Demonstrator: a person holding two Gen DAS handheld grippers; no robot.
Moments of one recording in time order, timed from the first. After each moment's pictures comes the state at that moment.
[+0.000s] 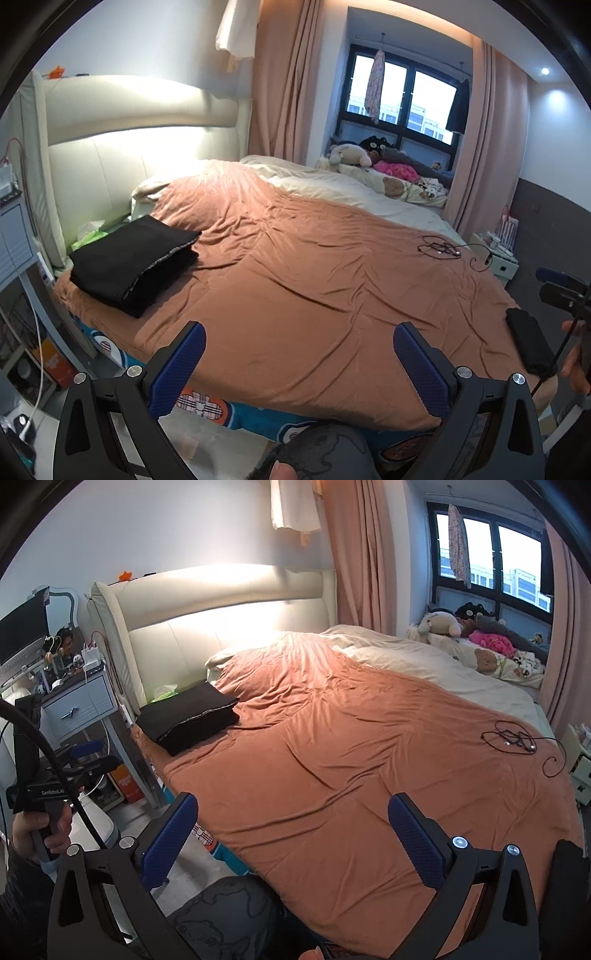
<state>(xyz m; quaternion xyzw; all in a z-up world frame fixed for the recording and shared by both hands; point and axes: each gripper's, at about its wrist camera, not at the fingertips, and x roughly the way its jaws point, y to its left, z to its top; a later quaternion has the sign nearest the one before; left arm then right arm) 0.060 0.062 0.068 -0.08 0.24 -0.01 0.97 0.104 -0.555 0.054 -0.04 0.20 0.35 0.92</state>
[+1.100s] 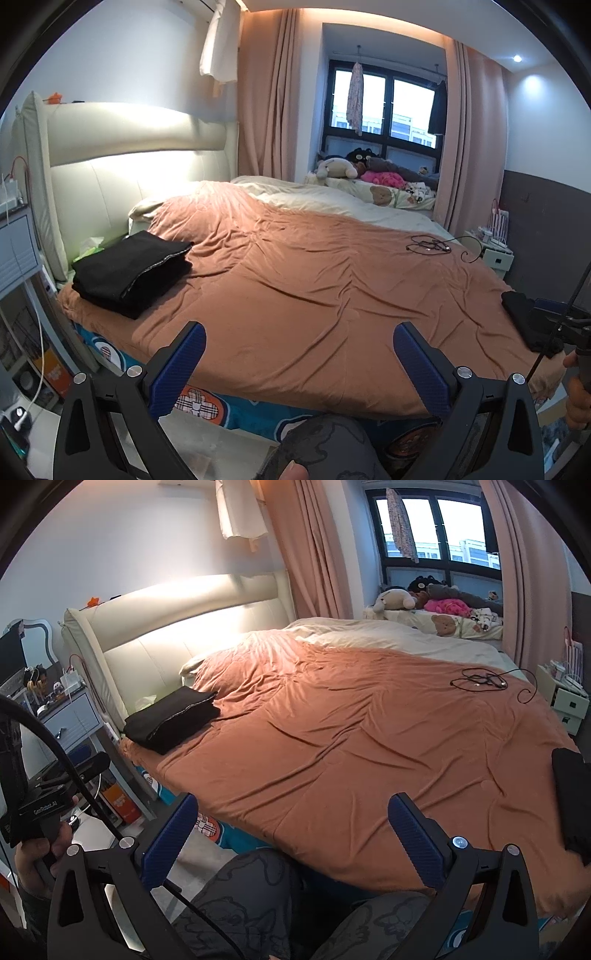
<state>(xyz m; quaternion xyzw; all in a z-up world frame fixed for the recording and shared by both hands) 0.009 0.022 0.038 -0.05 0.20 -0.02 0.98 0.046 -0.570 -0.012 0.04 0.22 0.29 0.93</state>
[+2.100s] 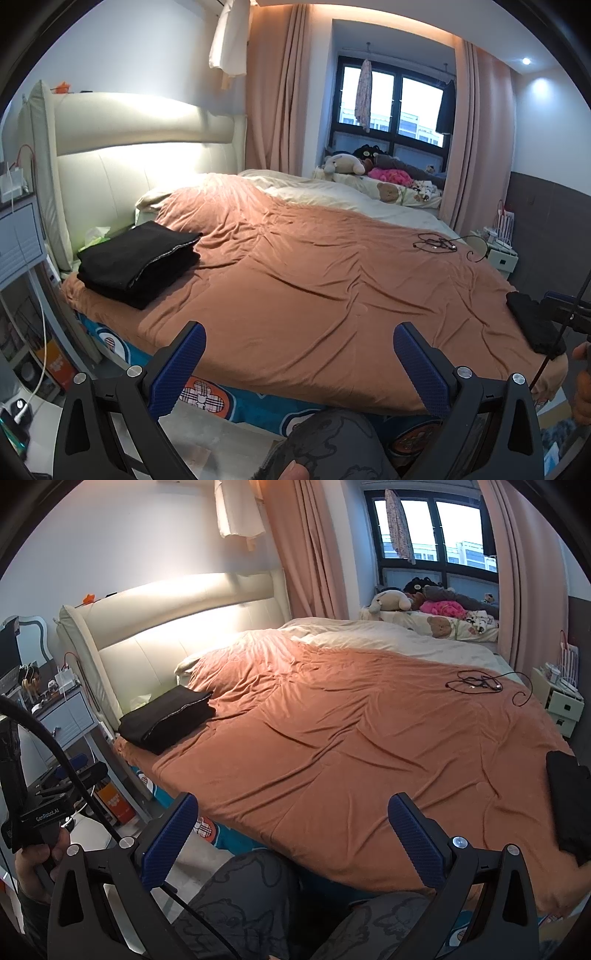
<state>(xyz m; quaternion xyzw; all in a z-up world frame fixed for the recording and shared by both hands) 0.004 0.030 0.030 -0.06 0.21 -0.01 0.98 0.051 -0.578 -0.011 0.03 0.21 0.29 0.93</state>
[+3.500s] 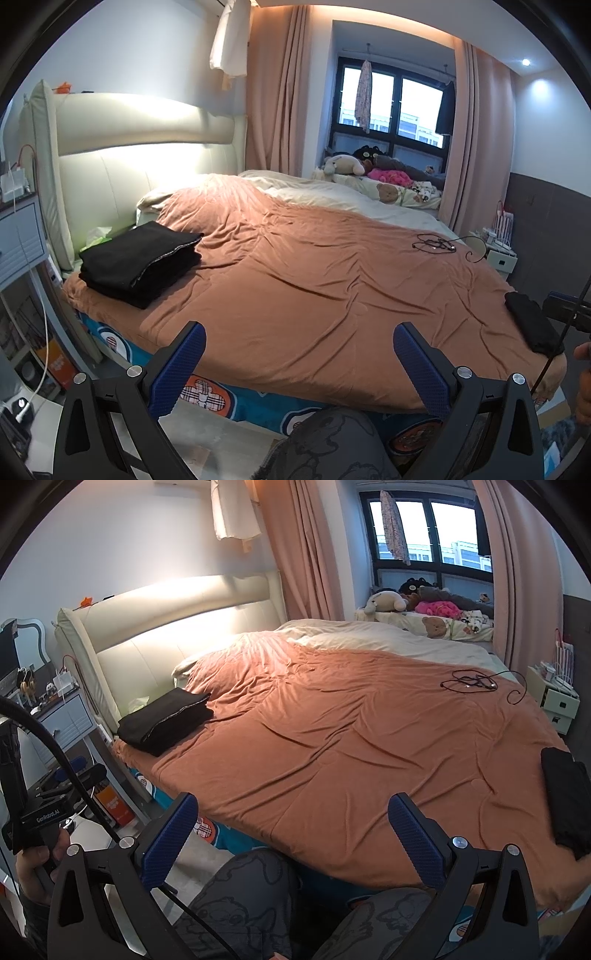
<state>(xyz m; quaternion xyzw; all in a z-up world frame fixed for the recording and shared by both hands) 0.001 0.036 0.034 -0.06 0.21 -0.01 0.98 0.048 -0.585 -0.005 0.03 0.21 0.28 0.93</state>
